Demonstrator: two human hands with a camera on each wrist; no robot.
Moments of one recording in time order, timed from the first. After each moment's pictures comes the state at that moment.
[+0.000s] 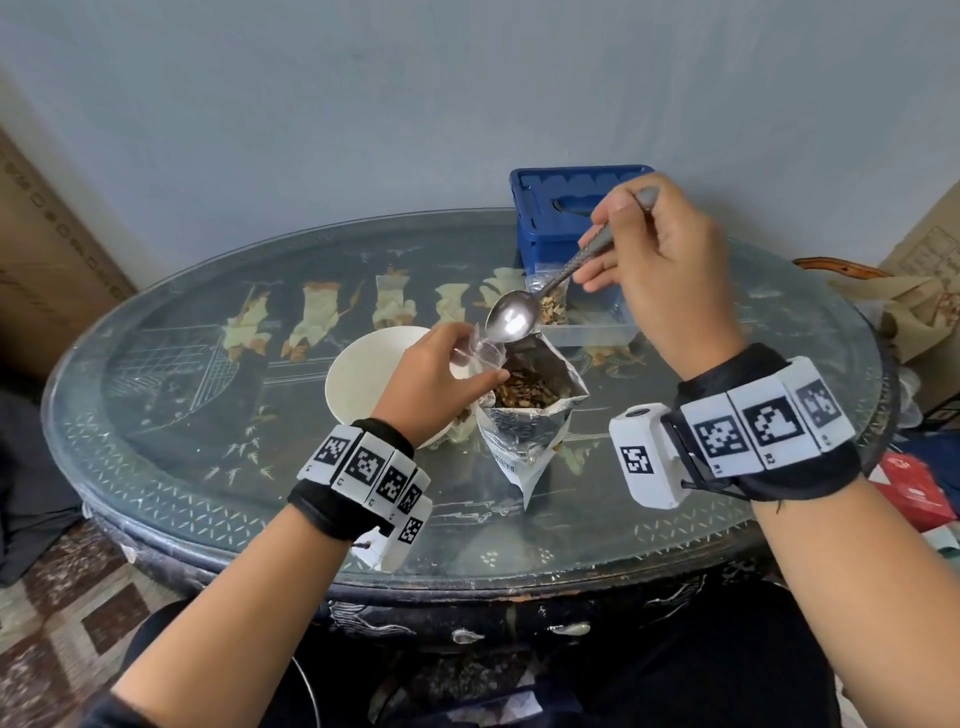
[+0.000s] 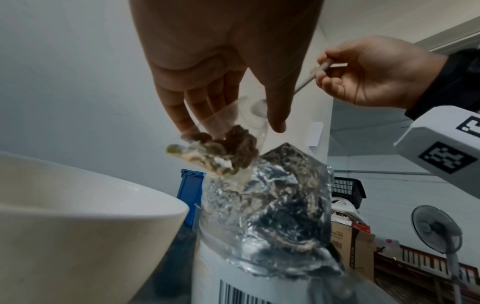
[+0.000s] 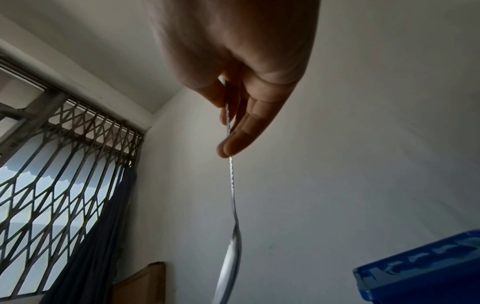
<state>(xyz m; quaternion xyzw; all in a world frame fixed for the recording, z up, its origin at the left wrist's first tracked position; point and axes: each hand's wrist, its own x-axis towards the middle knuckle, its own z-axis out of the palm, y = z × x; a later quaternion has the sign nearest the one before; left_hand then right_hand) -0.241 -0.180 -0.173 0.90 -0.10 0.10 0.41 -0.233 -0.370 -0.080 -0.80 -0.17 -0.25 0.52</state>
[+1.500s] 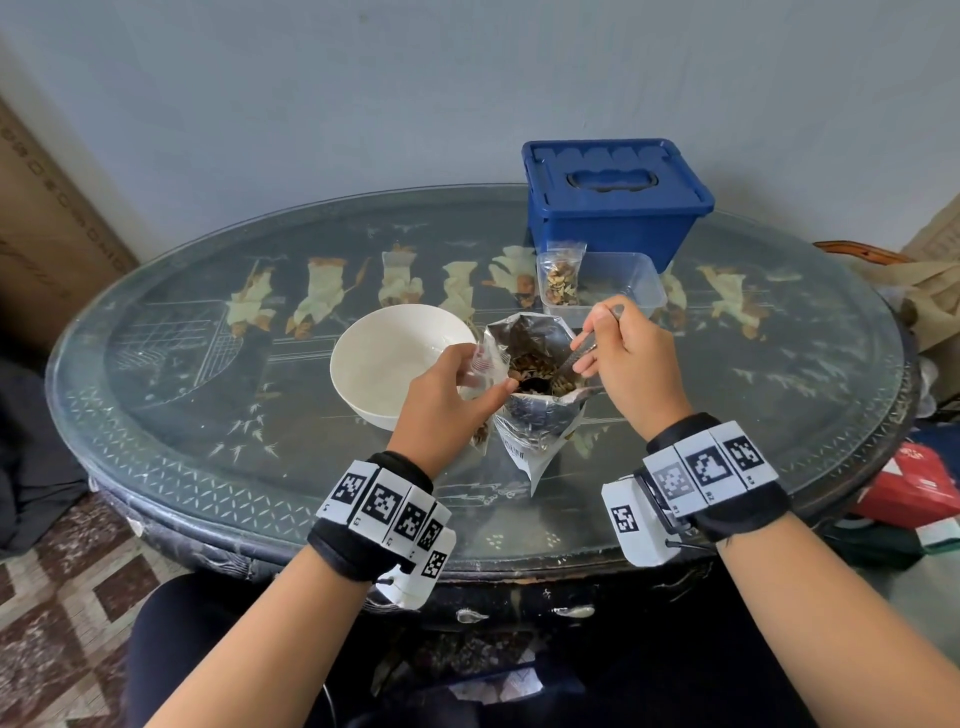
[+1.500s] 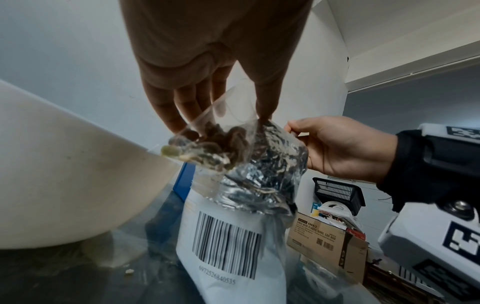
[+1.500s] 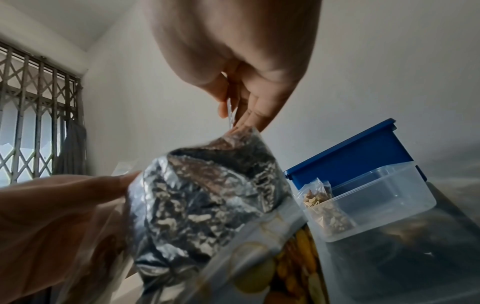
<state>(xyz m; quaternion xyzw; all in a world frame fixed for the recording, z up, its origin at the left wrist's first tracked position) -0.266 -0.188 -0.204 0.88 -0.02 0.08 0.46 -0.233 -0.370 -0.179 -0.86 -0.06 -0.14 0.49</state>
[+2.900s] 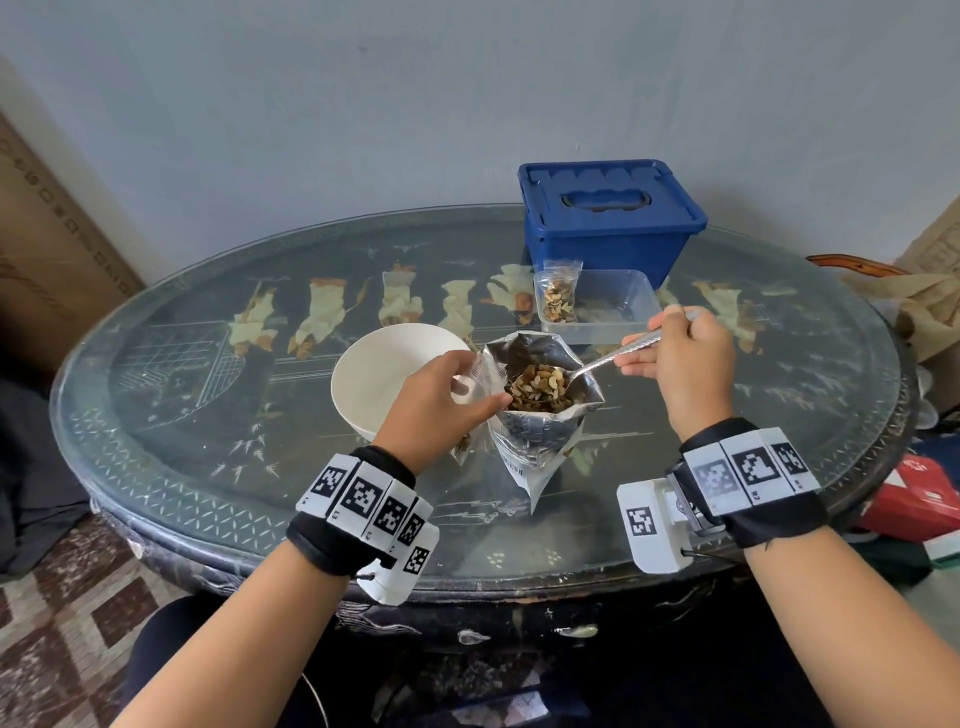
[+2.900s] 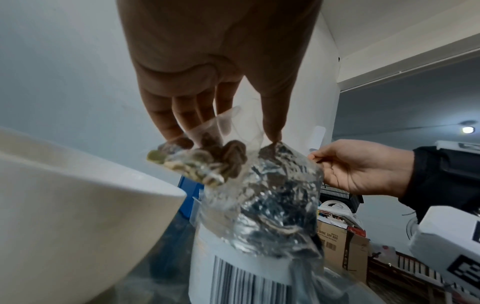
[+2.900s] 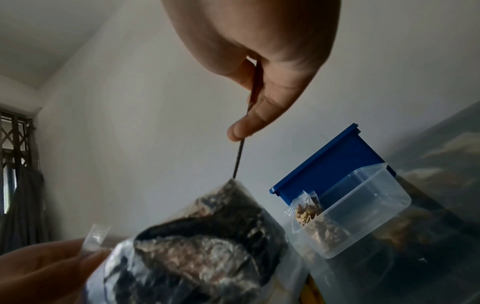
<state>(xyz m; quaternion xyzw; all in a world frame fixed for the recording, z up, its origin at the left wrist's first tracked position) -0.255 -0.176 -0.187 0.91 -0.06 0.05 0.41 -0.228 -0.395 -0.159 -0.74 0.13 -0.15 0.64</state>
